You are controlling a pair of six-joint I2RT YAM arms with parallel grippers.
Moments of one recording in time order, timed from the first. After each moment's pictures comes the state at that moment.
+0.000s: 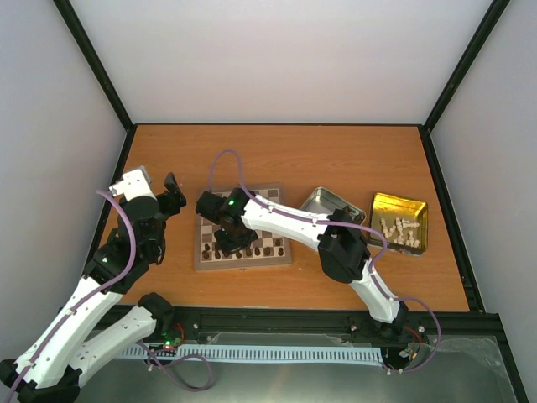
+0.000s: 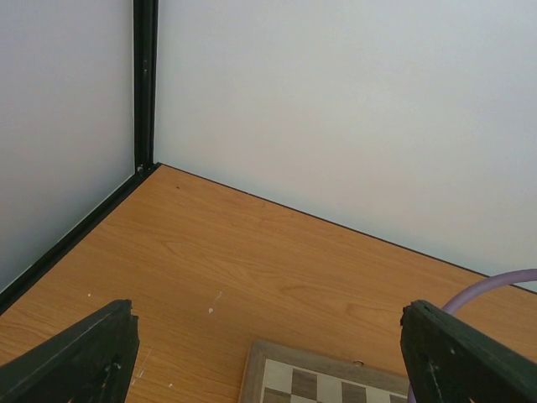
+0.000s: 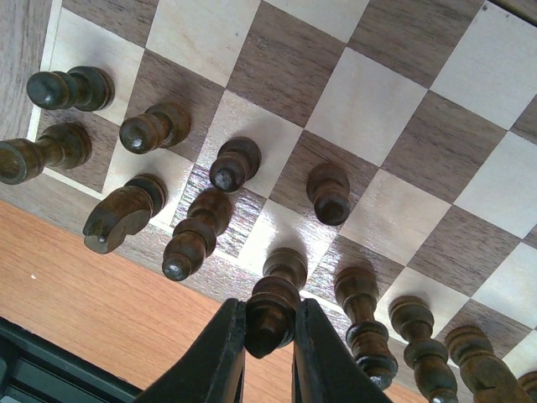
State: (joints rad) left arm -0.57 0.65 0.86 -0.47 -0.75 -0.45; right arm 1.11 2.22 1.99 -1.20 -0.03 0.59
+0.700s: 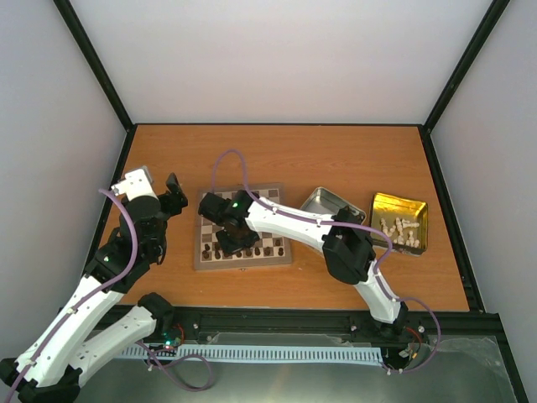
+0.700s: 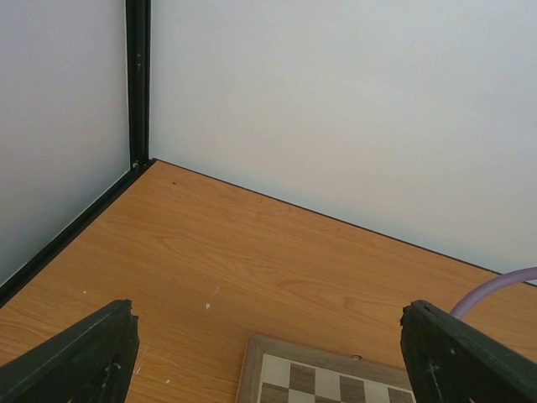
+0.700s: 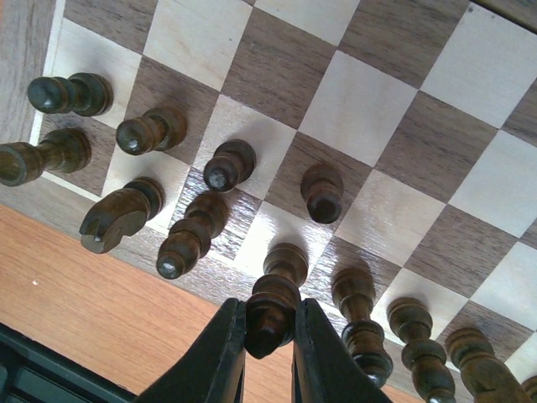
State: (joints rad) left arm -0.57 0.66 0.85 -0.47 -0.73 -0.45; right arm 1.11 2.17 1.91 -1.14 -0.02 0.61
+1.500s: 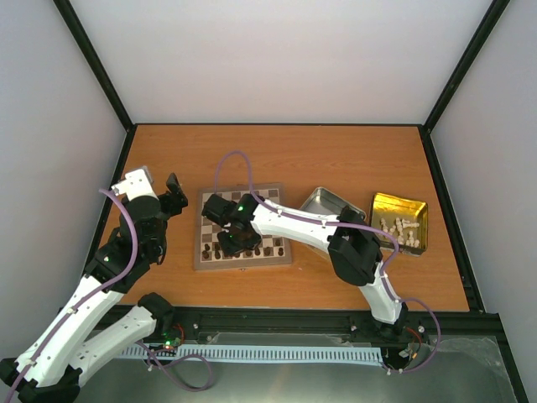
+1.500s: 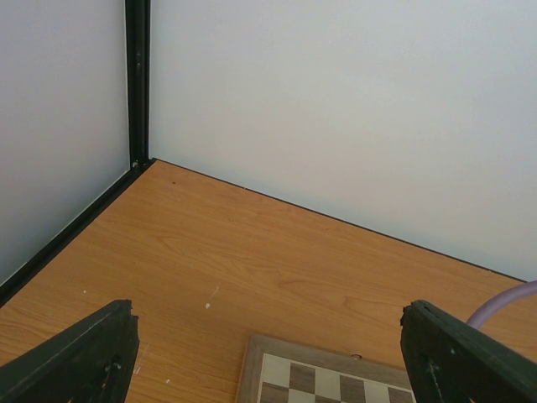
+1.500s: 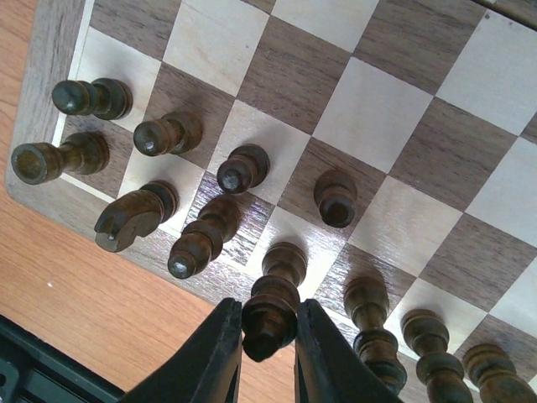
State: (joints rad) left arm -0.57 0.66 0.85 -0.47 -0.73 -0.45; right arm 1.11 2.11 1.79 -1.01 -0.03 0.61
